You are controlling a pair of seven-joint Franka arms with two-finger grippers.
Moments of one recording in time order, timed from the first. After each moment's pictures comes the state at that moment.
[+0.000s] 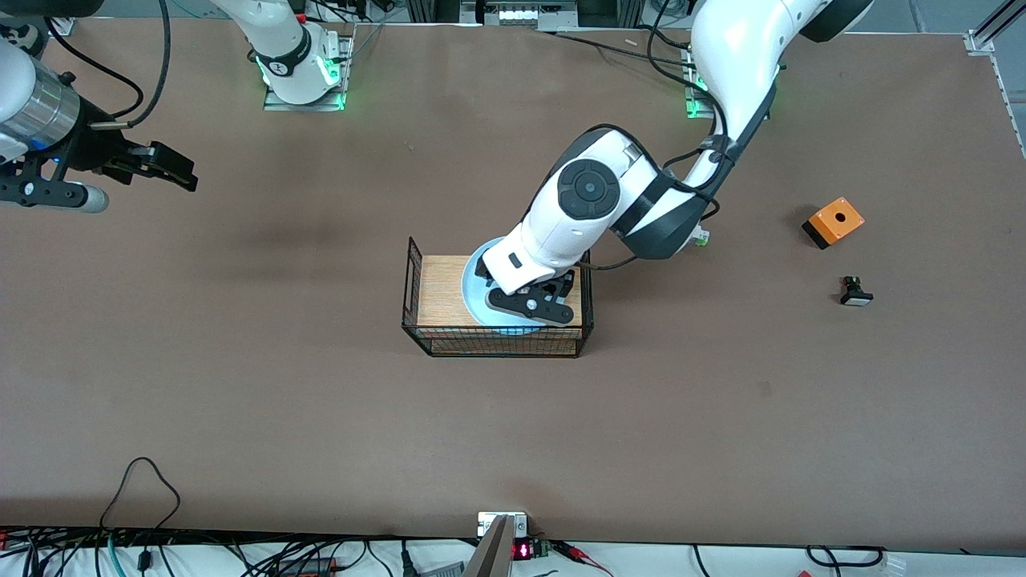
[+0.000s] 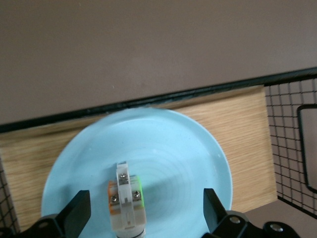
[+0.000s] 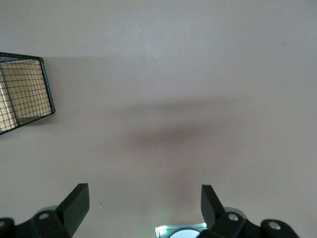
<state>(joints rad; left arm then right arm) -0.40 0.72 -0.36 -1.22 0.04 2.08 -0.52 0.06 -0.01 0.03 -1.67 0.02 1.53 0.20</state>
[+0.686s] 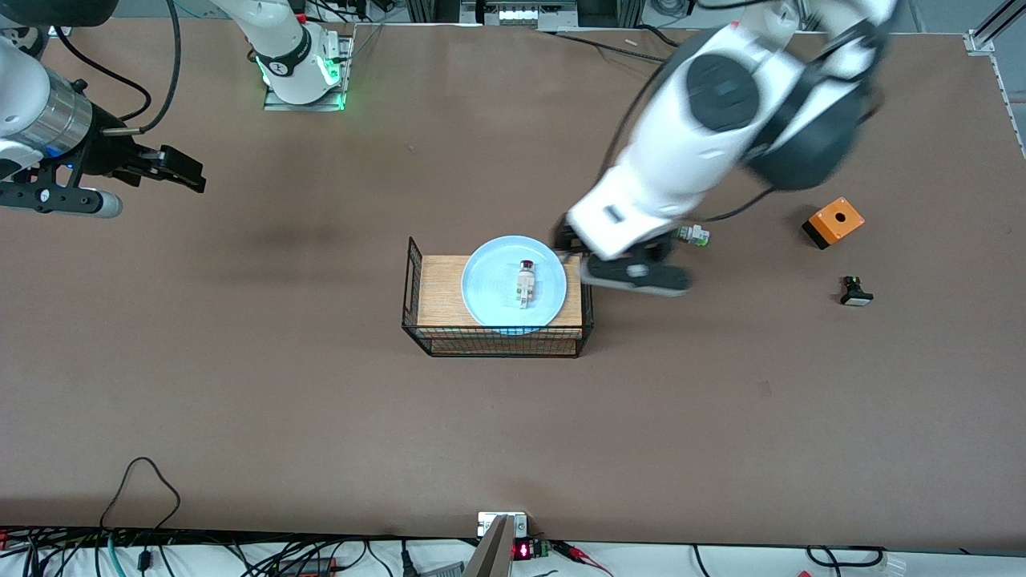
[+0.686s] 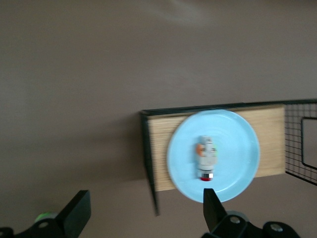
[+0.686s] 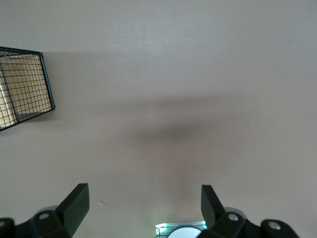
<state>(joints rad) -0.23 0.44 -0.35 -1.19 0.04 1.71 -0.52 0.07 0.00 0.03 -1.67 0.02 1.53 0.20</state>
